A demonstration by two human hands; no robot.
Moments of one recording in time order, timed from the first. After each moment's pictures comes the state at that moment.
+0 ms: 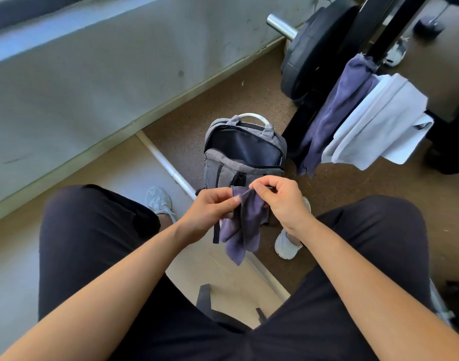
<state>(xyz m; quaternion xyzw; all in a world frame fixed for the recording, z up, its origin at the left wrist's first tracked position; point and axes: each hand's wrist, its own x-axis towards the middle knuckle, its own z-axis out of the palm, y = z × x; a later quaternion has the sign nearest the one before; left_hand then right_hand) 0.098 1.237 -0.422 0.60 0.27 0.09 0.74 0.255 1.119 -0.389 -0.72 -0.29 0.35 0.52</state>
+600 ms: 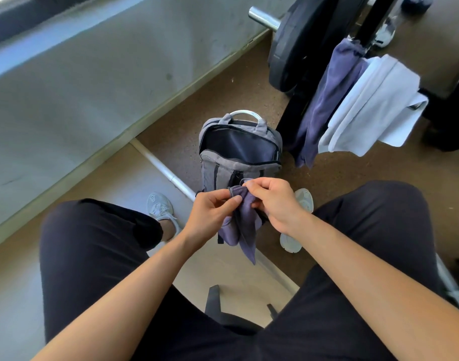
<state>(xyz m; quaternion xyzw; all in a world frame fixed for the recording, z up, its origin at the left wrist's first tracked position) 0.104 1.230 -0.423 0.66 0.29 0.15 0.68 0.247 1.131 -0.414 -0.68 -0.13 0.45 0.57</state>
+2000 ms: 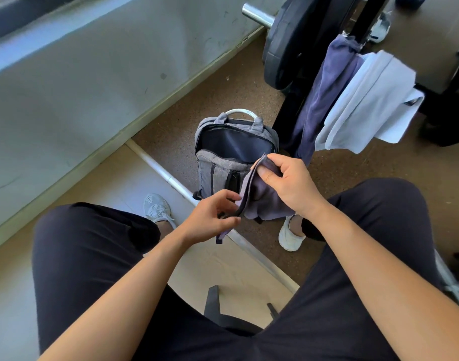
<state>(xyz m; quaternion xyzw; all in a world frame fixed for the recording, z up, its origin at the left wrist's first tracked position) 0.104 1.250 -0.454 0.79 0.23 -0.02 0.57 0.286 1.117 -0.371 -0.74 -0.42 0.25 0.47</state>
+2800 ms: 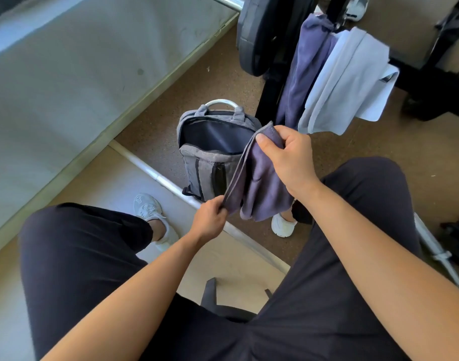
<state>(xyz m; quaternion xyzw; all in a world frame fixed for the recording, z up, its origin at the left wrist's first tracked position) 0.128 1.214 -0.494 0.83 0.33 -0.06 0.44 0.301 1.111 -0.365 -0.75 -0.28 0.14 0.58</state>
